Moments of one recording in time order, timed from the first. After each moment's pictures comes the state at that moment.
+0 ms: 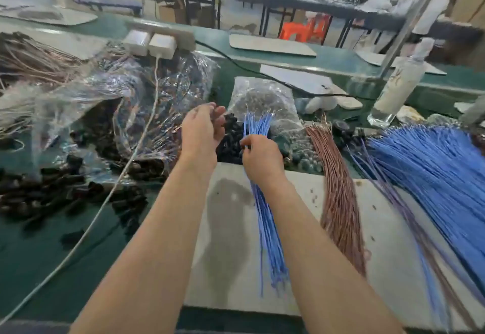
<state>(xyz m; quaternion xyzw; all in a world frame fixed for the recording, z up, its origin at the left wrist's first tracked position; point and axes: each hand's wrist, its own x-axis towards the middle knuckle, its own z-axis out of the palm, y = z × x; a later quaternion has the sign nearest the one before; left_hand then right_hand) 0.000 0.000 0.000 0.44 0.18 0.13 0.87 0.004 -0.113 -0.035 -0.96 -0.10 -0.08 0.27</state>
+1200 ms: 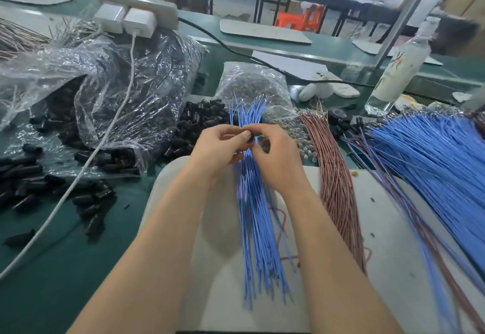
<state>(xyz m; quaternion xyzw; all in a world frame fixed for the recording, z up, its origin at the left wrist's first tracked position) -0.014 -0.035 -0.042 0.67 0.06 0.00 0.74 -0.015 -0.156 -0.037 -0.88 -0.14 -0.13 0.42</state>
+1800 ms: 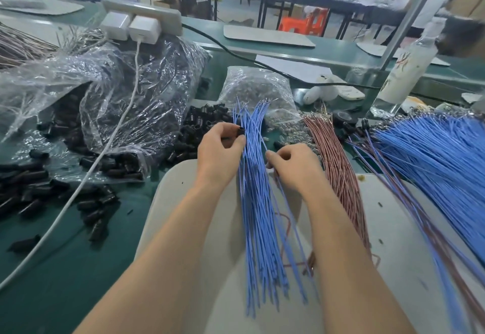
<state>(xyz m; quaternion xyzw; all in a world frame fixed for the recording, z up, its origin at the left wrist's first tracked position) -0.007 -0.039 -0.060 0.76 0.06 0.20 0.61 -0.006 -0.180 -0.040 -0.94 0.01 0.00 0.33</state>
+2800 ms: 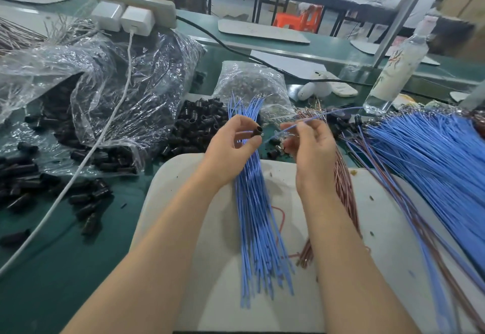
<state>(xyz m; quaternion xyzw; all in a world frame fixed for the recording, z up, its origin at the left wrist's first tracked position) -0.020 -0.046 -0.046 0.76 -0.08 0.09 0.63 -0.011 -0.179 -0.036 -0.64 0.05 -0.18 0.75</state>
